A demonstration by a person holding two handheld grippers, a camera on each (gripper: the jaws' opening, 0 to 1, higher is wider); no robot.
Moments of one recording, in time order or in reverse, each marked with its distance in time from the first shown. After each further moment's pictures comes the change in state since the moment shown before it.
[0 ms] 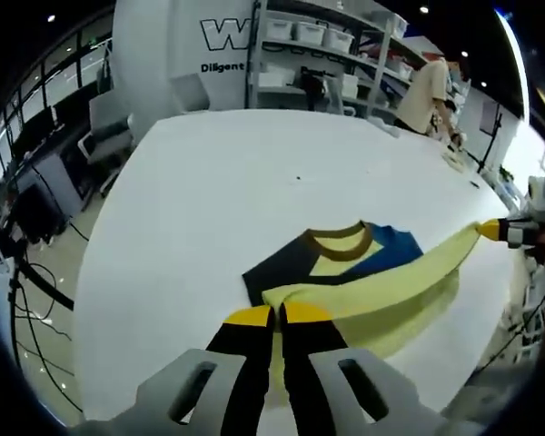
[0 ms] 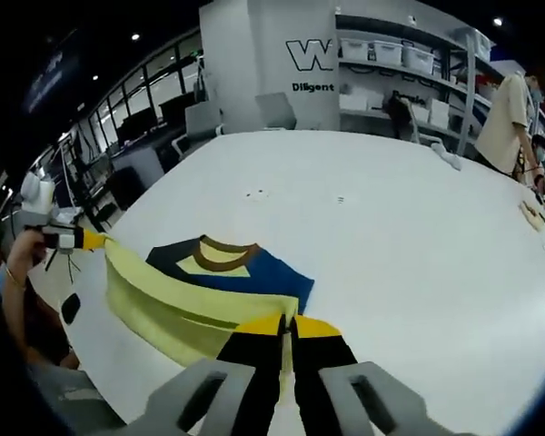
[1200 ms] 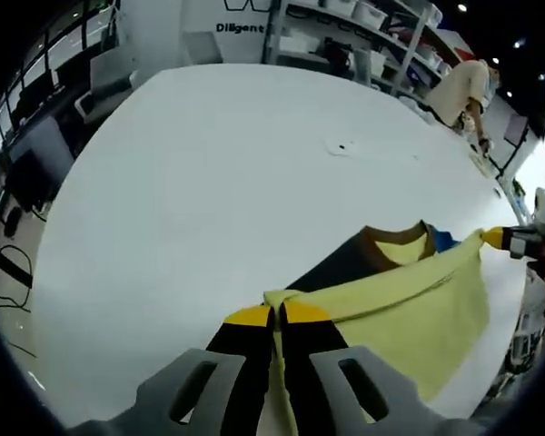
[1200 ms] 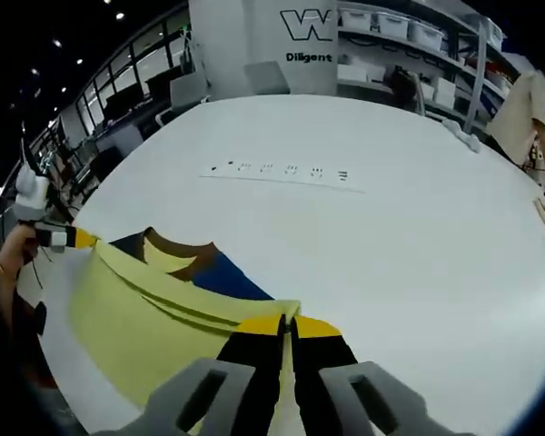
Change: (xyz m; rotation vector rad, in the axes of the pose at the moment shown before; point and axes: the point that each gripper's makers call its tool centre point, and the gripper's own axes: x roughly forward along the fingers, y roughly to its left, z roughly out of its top) left arm 0.121 0.032 -0.013 -0.105 0.159 0.005; right arm 0.126 -0.027 -0.005 -0.001 0.132 -0.030
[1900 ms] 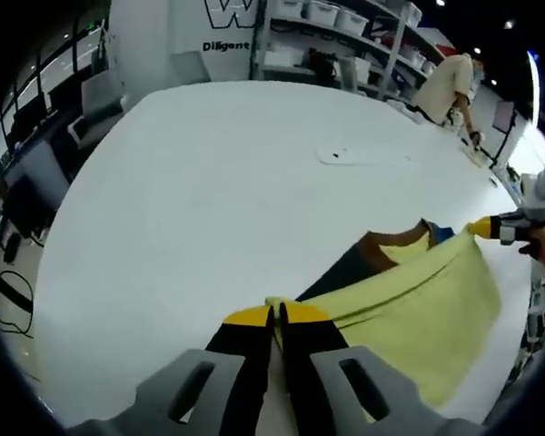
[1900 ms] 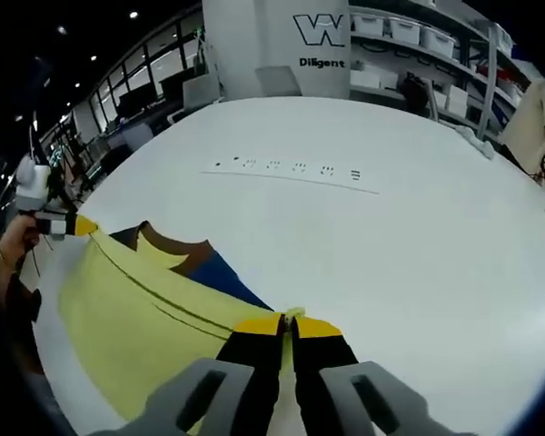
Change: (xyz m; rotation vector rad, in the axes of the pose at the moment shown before) left arm 0.004 0.000 0.011 0.127 -0.101 -0.021; right arm 0.025 -0.002 -0.001 -0.045 -0.052 0.055
